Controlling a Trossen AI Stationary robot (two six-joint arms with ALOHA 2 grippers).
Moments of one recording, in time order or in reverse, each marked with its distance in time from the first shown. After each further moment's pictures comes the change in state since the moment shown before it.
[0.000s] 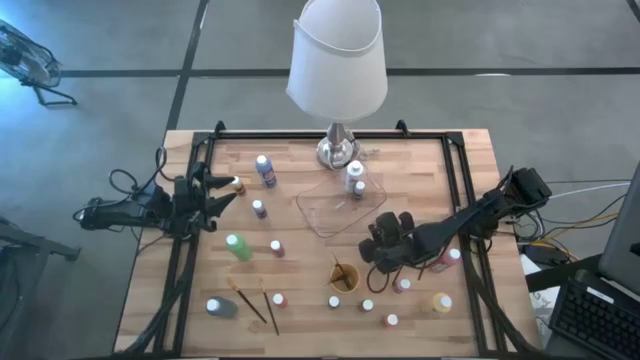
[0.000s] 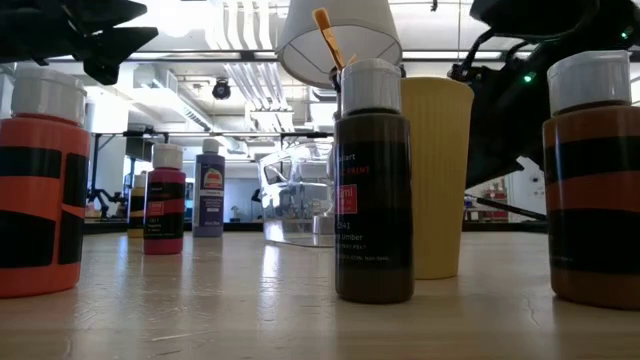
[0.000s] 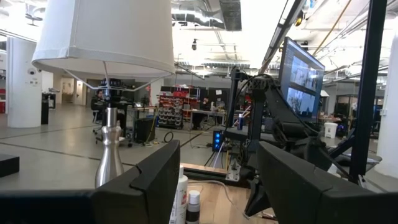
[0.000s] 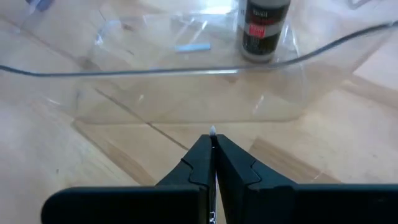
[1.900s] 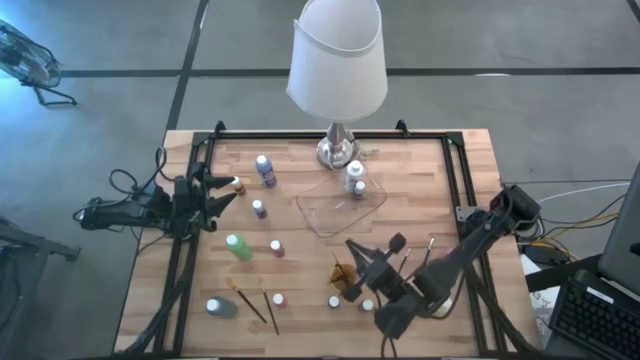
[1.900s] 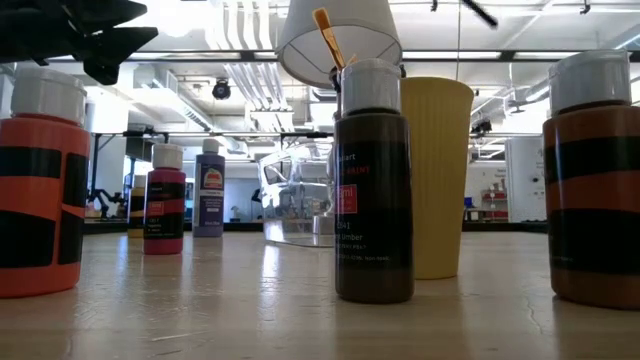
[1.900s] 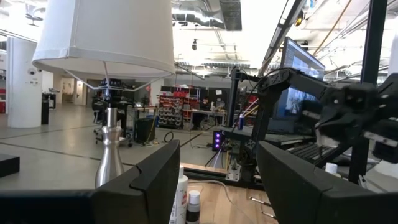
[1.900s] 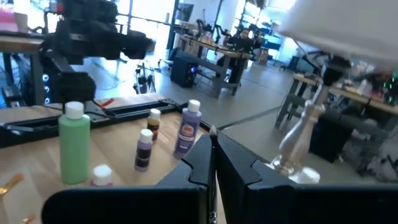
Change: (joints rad) left arm 0.000 0.000 0.000 0.000 0.000 0.000; right arm 0.285 0.181 0.616 0.091 0.699 -0.793
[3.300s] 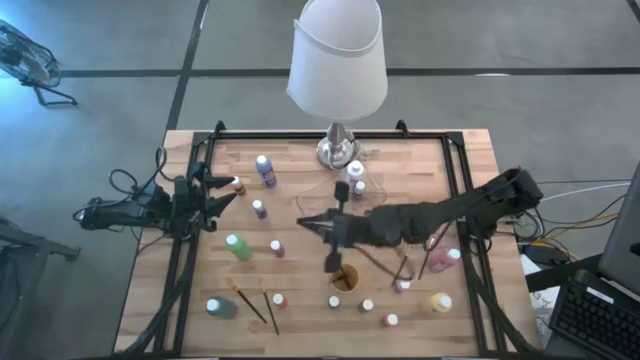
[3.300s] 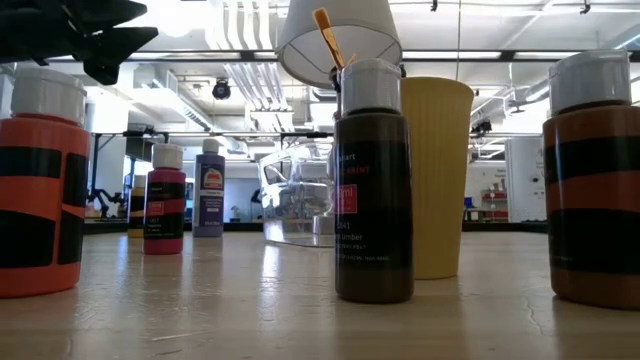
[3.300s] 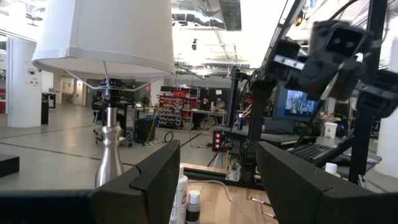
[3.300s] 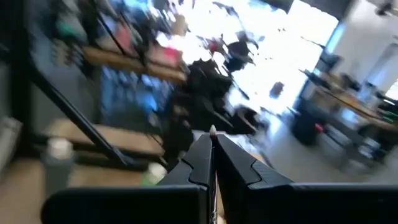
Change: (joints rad) left arm 0.000 0.000 0.000 0.000 0.000 0.000; right arm -0.356 -0.122 0.011 0.501 -1.013 -0.729
